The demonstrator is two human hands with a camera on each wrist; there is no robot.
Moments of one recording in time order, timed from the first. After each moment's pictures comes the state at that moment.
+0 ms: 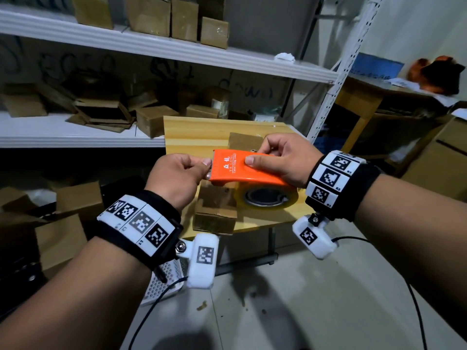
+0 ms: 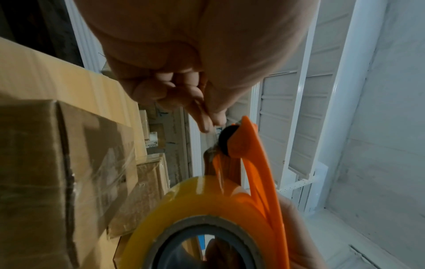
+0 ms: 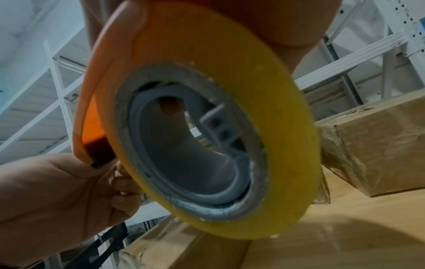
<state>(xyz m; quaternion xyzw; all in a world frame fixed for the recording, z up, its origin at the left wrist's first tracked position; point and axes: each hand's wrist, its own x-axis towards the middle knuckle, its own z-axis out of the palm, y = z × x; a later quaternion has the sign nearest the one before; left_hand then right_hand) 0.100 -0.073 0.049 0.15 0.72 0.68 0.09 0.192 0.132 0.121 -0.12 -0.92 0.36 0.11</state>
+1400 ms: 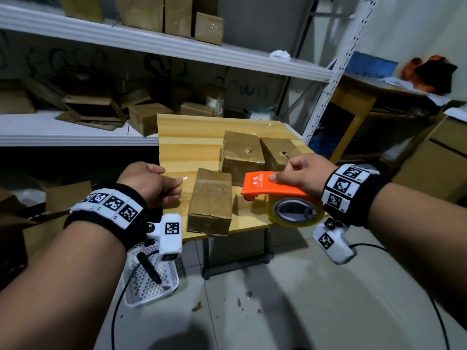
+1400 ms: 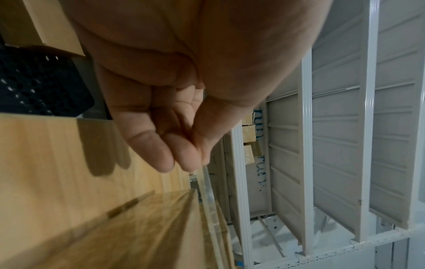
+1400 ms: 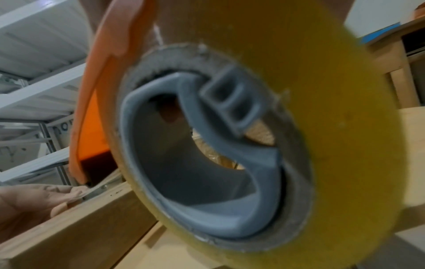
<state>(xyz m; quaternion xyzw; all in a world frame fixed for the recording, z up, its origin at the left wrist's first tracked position) 0.037 -0.089 0.016 -0.01 0.65 0.72 0.24 0.212 0.186 0.097 -0.25 -0.92 0.31 0.05</state>
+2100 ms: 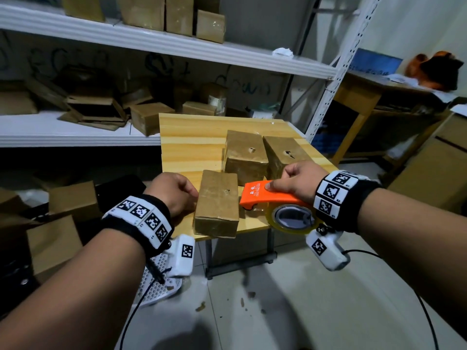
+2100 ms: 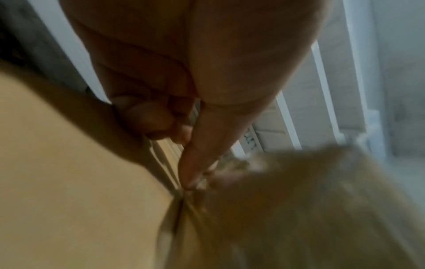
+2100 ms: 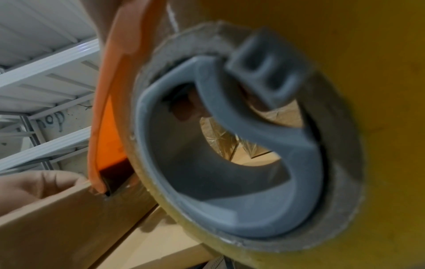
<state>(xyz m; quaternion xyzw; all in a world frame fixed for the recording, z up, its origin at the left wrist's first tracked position) 0.062 -0.072 0.010 0.13 0.84 0.49 0.20 0.201 0.171 0.083 -0.29 -0.91 0.30 0.01</state>
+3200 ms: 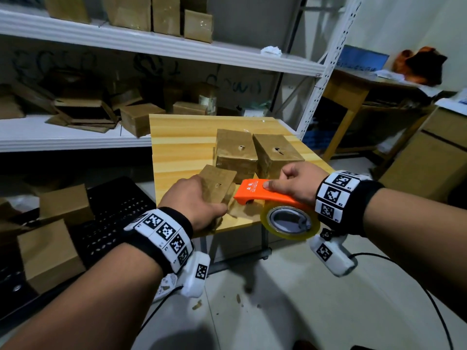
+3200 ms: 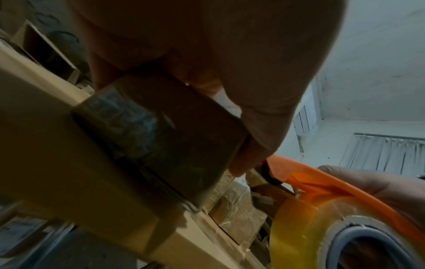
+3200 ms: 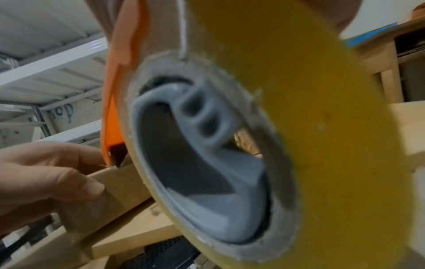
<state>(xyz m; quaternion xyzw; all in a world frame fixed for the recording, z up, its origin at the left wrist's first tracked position) 0.112 -0.042 0.025 0.24 0.92 0.29 0.09 0.225 0.174 0.086 -0.28 -0.92 0.28 0.01</state>
